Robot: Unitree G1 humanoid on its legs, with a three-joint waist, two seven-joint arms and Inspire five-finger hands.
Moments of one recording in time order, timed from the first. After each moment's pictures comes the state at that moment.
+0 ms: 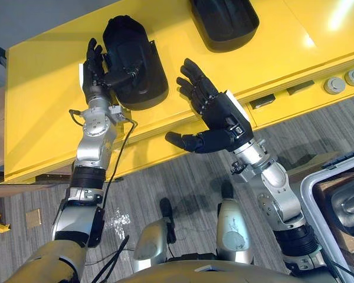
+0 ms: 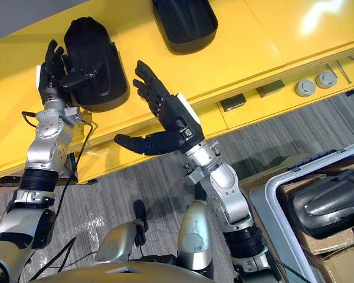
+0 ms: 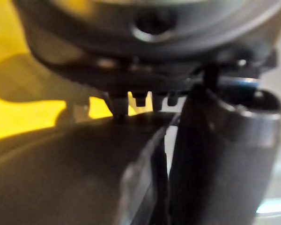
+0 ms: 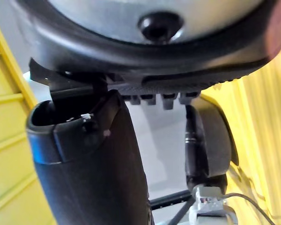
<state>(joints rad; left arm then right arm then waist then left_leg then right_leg) -0.63 0.35 0.04 0.34 -0.33 0.03 0.28 -0.16 -0.27 0.21 -0.29 0.41 -0.12 0.35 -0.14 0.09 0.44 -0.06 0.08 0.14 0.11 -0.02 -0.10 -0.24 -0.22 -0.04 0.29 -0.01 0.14</state>
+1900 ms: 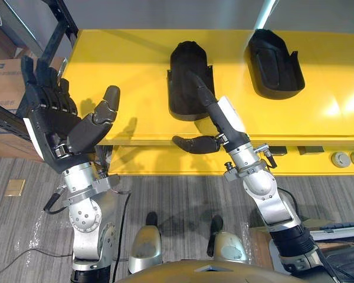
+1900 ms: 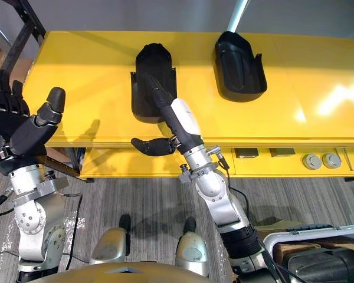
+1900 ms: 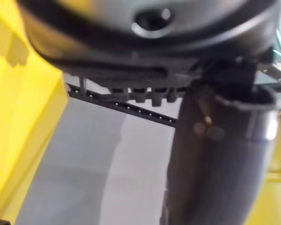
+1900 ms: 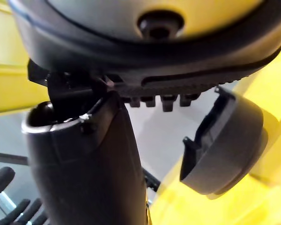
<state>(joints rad) 0.17 0.08 0.04 -0.51 -0.25 -0.38 0.33 -0.18 -0.28 0.24 -0.17 -0.43 -0.26 -0.05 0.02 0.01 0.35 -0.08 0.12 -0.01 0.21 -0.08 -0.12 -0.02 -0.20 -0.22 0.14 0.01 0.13</state>
